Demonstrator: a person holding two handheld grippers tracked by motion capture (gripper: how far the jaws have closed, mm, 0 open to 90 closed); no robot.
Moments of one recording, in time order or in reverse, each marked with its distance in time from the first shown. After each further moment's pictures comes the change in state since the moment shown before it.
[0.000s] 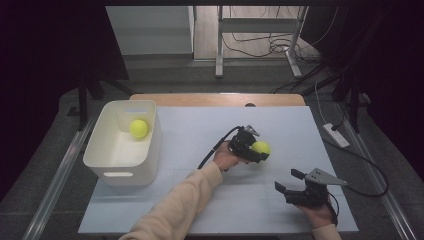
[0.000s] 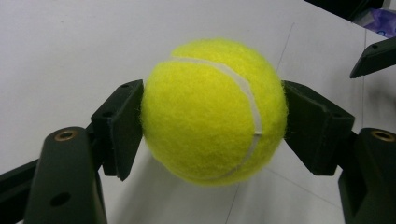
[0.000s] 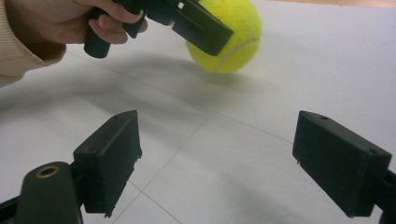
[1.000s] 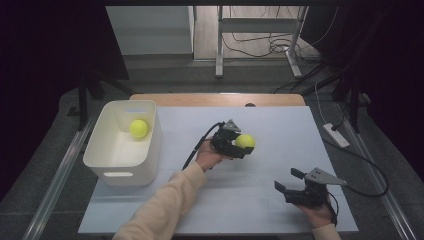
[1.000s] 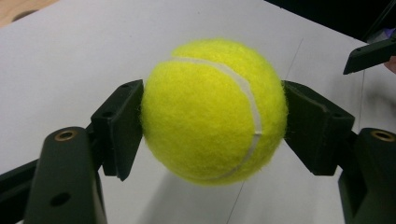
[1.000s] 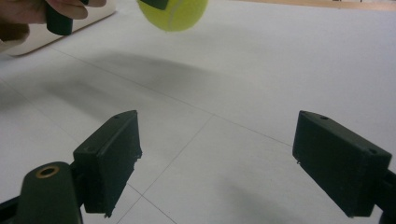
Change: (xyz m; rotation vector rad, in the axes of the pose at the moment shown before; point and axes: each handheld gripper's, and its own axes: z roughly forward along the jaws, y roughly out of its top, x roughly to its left) left arm 0.009 -0.018 -0.058 -0.091 0.087 0.000; right arm 0.001 0.002 0.000 -0.002 -0.007 -0.001
